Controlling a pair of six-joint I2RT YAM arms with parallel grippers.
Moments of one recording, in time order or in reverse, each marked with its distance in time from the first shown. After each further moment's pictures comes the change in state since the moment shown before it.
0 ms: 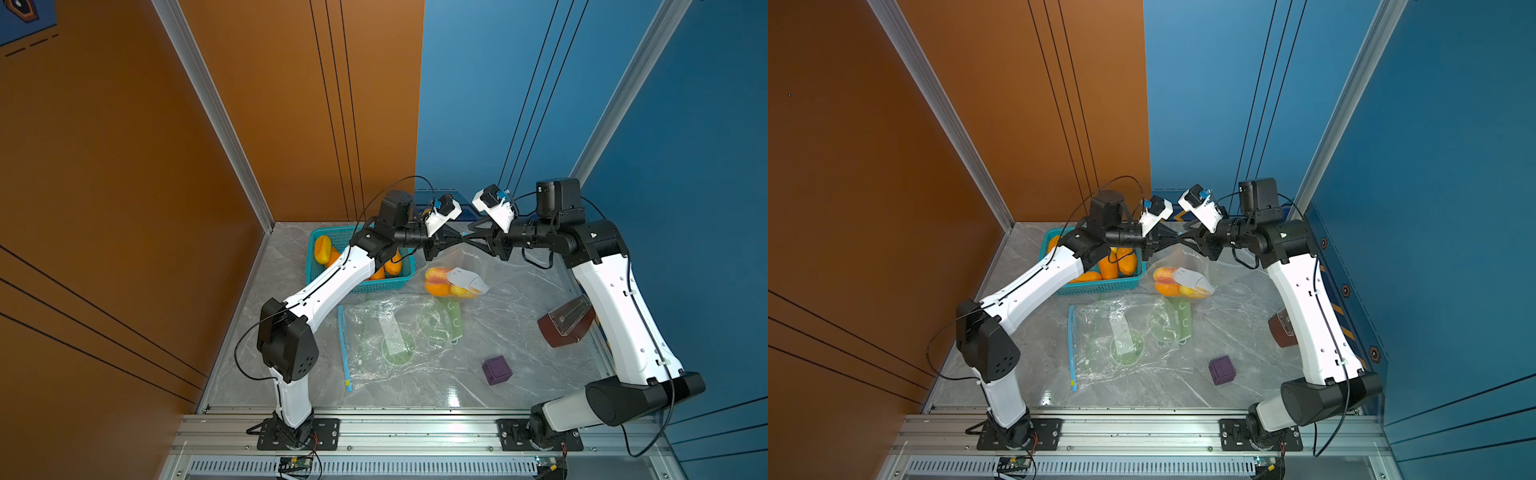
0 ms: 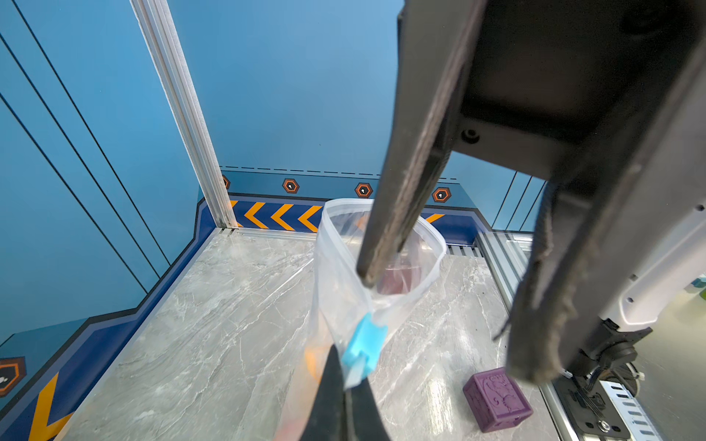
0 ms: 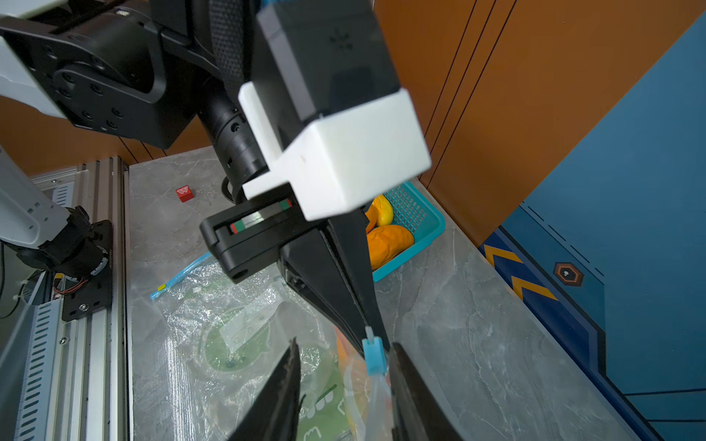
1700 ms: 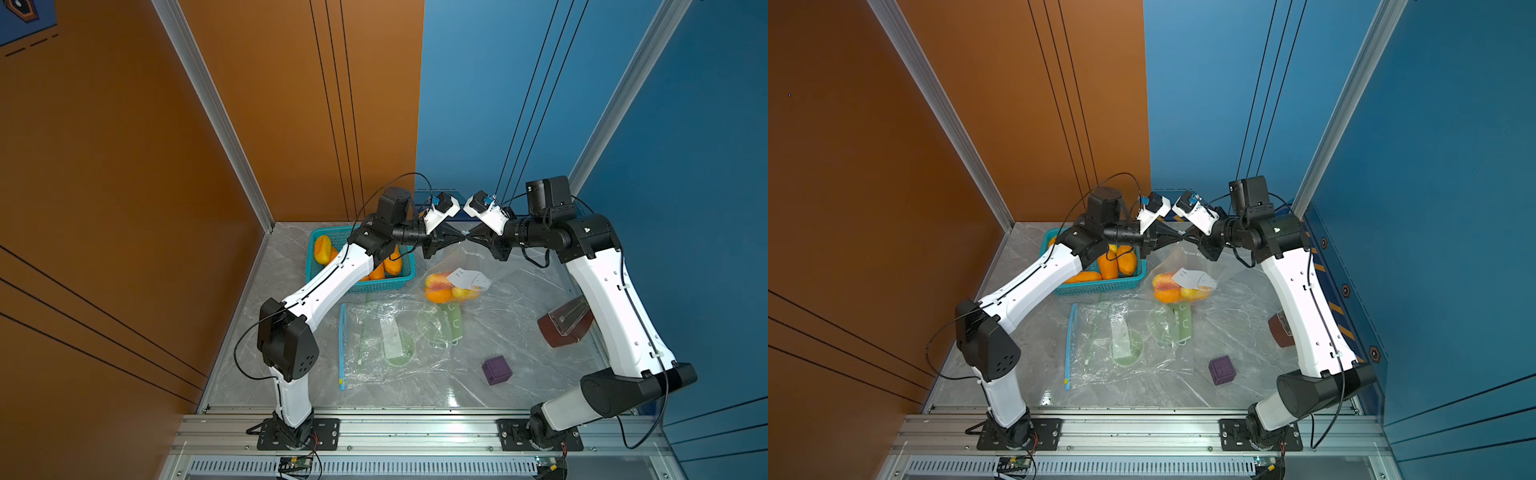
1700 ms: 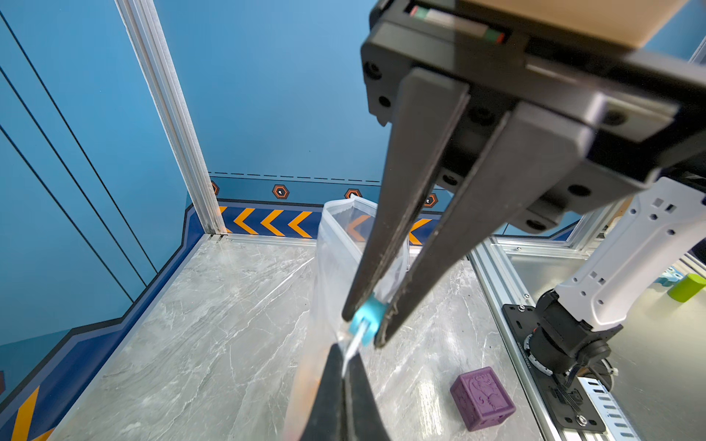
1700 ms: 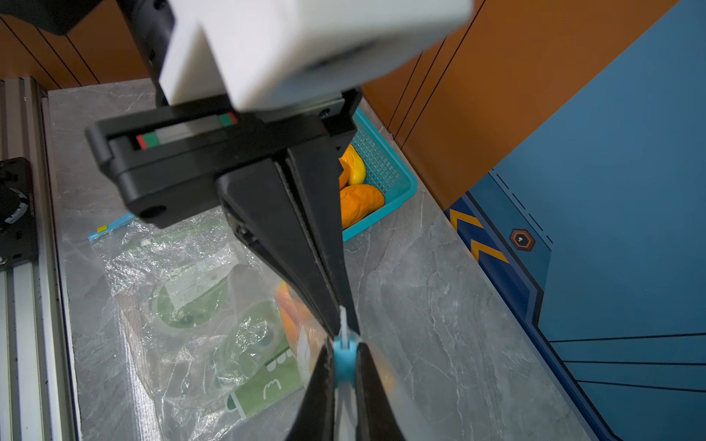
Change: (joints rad) left arm 0.014 0.011 0.039 -0.023 0.044 -0.020; right arm 0.034 0.031 0.061 -0.103 0.218 -0.128
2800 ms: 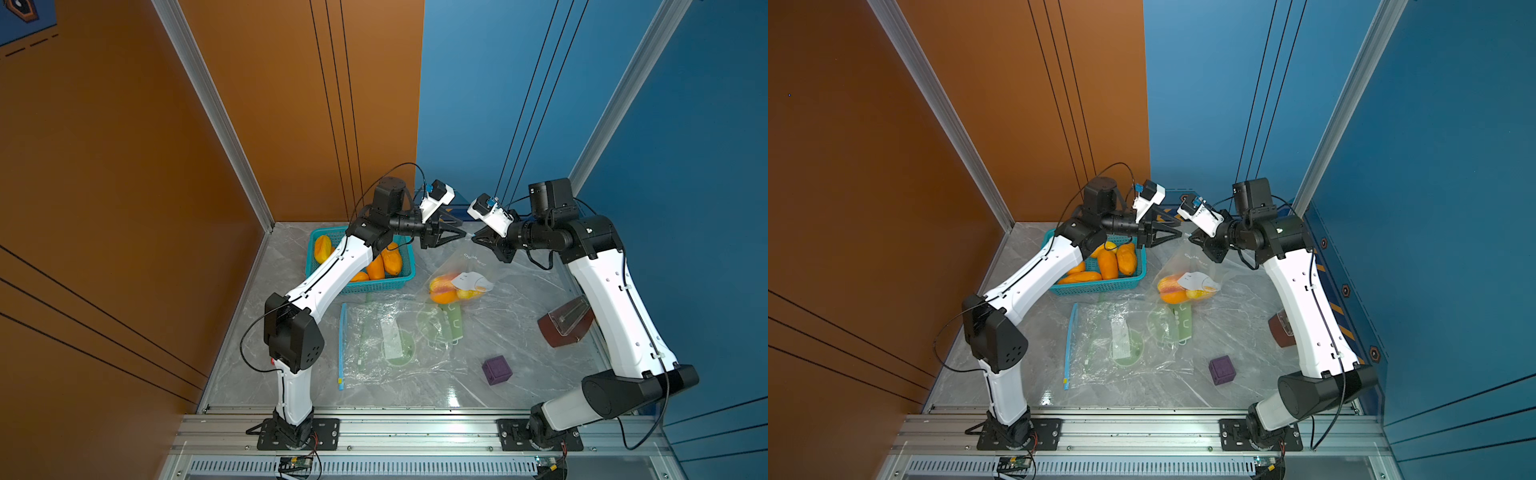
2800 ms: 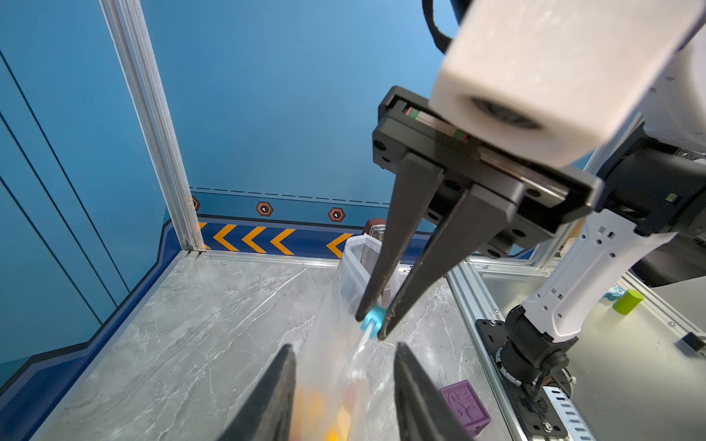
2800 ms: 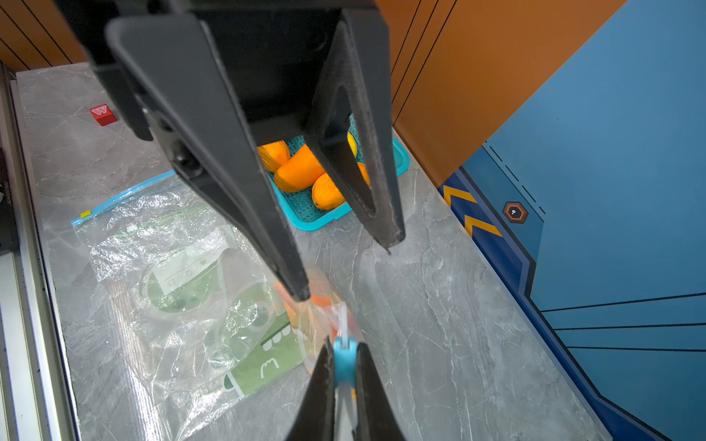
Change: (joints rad) left arm 0.041 0.064 0.104 0.017 0.148 -0.104; right arm -0.022 -0.005 -0.016 -0.023 0.019 -0.004
